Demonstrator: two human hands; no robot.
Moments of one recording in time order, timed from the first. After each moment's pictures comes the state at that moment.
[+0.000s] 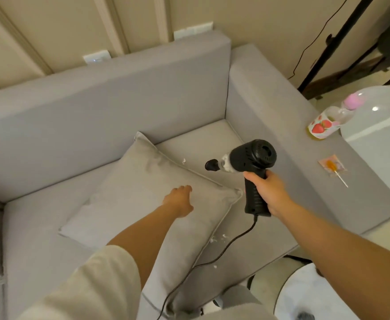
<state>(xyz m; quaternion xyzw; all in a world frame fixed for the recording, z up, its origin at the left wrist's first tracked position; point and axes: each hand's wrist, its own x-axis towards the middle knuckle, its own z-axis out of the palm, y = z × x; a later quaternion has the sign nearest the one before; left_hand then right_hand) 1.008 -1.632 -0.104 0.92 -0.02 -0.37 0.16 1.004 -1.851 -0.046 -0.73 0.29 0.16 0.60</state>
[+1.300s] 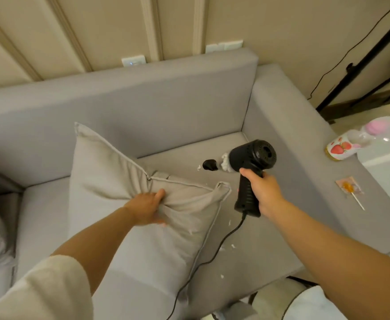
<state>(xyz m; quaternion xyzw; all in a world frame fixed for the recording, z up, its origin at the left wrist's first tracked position) 0.977 -1.497 -0.098 0.94 -0.12 -0.32 0.05 1.009 -1.774 -0.014 -0.69 0.31 0.16 0.64</state>
